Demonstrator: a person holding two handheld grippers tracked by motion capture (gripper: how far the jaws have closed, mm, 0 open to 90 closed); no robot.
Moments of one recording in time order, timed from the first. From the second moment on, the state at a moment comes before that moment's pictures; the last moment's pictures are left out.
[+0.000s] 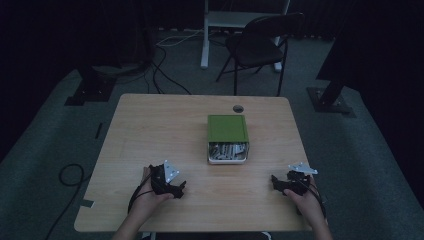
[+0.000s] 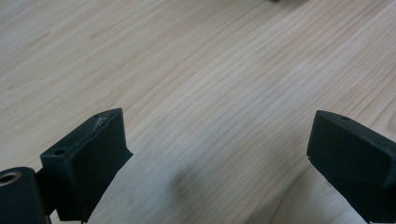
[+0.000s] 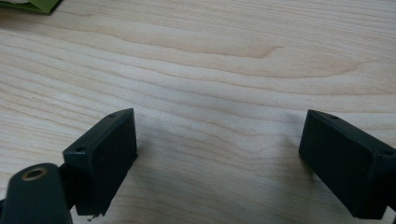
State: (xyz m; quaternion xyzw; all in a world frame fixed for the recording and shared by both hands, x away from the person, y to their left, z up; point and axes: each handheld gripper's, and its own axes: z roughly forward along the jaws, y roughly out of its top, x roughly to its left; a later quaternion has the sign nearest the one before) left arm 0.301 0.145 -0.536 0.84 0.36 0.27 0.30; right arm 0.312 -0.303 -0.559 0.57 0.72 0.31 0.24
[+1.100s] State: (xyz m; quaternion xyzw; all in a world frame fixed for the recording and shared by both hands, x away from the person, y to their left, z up) left arm 0.304 0.066 -0.528 0.87 0.22 0.31 0.32; right arm 0.313 -0.303 -0.559 0.57 0.72 0.31 0.24
